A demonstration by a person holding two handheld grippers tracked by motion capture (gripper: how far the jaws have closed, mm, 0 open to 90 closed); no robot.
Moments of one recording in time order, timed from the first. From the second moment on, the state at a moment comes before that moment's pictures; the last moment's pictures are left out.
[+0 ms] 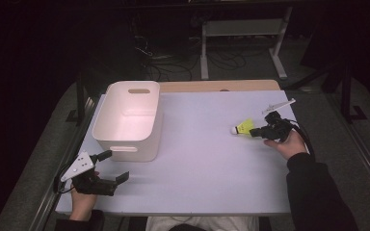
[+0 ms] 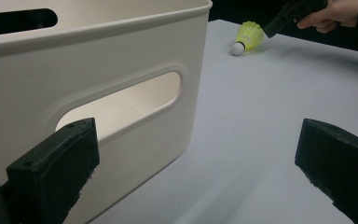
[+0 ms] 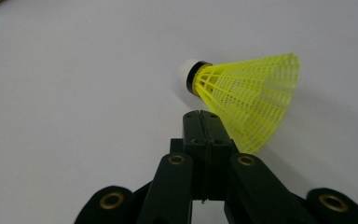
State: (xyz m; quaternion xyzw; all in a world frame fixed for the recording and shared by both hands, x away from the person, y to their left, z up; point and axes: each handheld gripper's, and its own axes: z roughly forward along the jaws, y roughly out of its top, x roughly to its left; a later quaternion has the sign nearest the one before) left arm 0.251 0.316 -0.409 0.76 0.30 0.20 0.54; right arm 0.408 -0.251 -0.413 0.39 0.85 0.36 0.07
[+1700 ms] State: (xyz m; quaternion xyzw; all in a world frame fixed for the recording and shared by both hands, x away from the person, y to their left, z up) left arm 0.251 0.316 -0.409 0.76 0.30 0.20 0.54; right arm 0.446 -0.251 -0.430 0.43 0.84 0.33 0.08
